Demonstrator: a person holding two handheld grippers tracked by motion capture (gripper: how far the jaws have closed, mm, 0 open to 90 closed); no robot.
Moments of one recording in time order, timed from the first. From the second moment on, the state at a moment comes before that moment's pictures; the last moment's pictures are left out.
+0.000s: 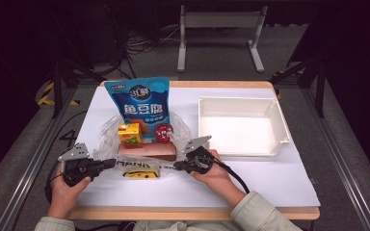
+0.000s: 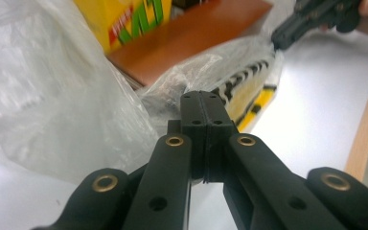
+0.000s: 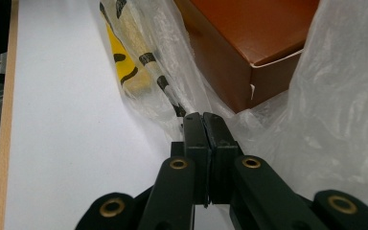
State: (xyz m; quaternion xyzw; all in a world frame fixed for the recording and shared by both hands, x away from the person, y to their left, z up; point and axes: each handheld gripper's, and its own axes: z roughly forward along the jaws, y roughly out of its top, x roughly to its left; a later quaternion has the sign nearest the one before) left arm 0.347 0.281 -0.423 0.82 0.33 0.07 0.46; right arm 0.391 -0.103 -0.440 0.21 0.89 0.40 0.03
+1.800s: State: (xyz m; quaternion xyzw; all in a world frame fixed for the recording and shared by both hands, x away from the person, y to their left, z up) left arm 0.342 0.286 -0.435 0.80 0.32 0.03 0.51; right arm 0.386 -0.108 -0.436 0.21 0.89 0.40 0.01
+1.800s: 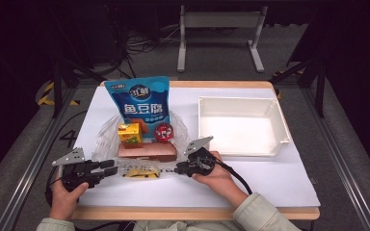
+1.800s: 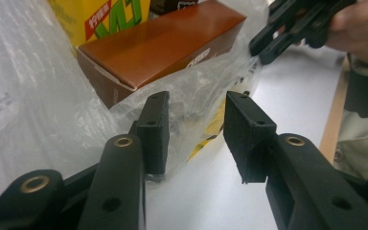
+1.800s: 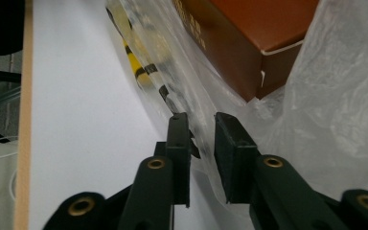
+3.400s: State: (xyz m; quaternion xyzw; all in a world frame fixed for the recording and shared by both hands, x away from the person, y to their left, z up) left arm 0.330 0.294 -0.421 0.76 0.31 0.05 0.56; right arm 0.412 -0.098 -0.351 0.19 0.81 0.56 0.00
